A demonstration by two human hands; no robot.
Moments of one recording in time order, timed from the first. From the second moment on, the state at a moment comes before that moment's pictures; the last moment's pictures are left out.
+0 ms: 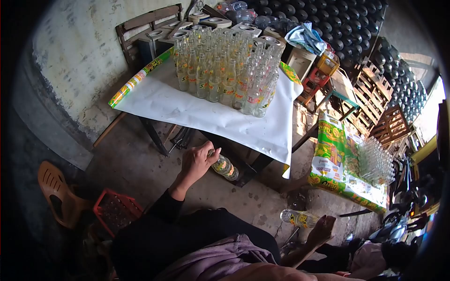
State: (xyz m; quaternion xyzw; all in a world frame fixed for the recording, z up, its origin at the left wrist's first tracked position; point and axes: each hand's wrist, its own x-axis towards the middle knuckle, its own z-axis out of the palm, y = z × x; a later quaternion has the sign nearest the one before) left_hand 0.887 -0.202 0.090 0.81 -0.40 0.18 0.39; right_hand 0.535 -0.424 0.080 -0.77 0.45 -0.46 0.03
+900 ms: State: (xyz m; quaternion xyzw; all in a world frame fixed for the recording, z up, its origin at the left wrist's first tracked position) left_hand 1.269 -0.104 0.142 0.84 -0.21 0.39 0.31; right_hand 0.938 -0.356 0.114 -0.82 0.13 -0.54 0.16
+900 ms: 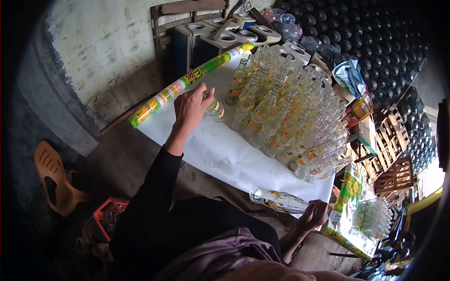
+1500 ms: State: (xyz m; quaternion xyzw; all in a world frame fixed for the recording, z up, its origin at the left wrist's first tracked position) left_hand 1.410 -0.190 0.136 0.81 -0.40 0.32 0.28; right_hand 1.080 -0.282 0.150 -0.87 0.09 -0.45 0.15
